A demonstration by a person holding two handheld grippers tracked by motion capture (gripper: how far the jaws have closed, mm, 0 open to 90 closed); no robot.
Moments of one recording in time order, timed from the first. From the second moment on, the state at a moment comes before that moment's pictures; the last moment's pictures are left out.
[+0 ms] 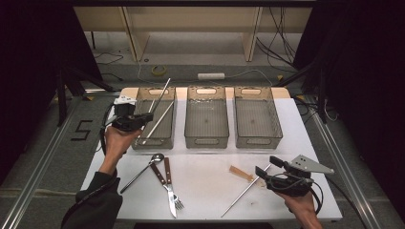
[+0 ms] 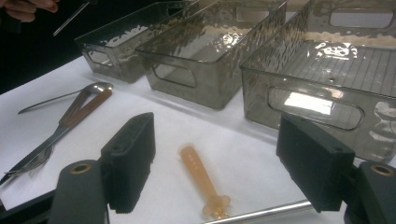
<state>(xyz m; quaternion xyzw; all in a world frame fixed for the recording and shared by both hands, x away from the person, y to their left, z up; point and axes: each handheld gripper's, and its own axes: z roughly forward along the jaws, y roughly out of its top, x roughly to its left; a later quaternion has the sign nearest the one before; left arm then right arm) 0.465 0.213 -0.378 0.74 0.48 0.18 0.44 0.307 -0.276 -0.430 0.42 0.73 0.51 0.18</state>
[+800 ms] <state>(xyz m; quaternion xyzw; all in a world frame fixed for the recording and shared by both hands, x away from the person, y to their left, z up) 0.525 0.225 -0.388 0.73 0.53 0.18 0.39 0.308 -0.277 -0.430 0.42 0.72 0.52 0.18</state>
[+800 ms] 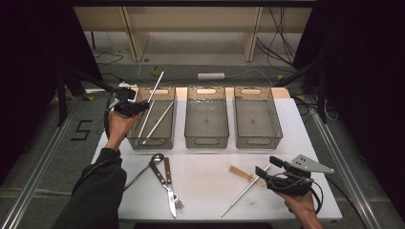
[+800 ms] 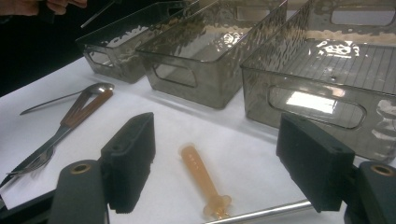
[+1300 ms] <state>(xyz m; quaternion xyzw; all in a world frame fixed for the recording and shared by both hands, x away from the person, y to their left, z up) 0.527 0.225 -0.410 0.73 0.54 0.17 0.37 0.308 -0.276 -0.430 0.42 0.73 0.51 0.18</state>
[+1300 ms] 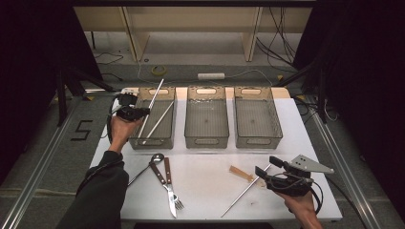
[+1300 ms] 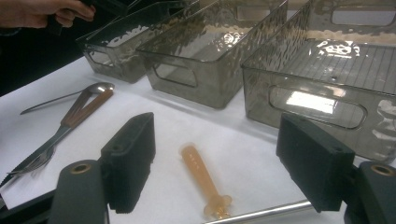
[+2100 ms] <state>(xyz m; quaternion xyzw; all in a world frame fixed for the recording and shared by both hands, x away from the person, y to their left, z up) 0.502 0.215 -0.409 0.71 0.56 0.14 0.40 0.308 -0.277 -0.430 0.42 0.73 0.51 0.18</state>
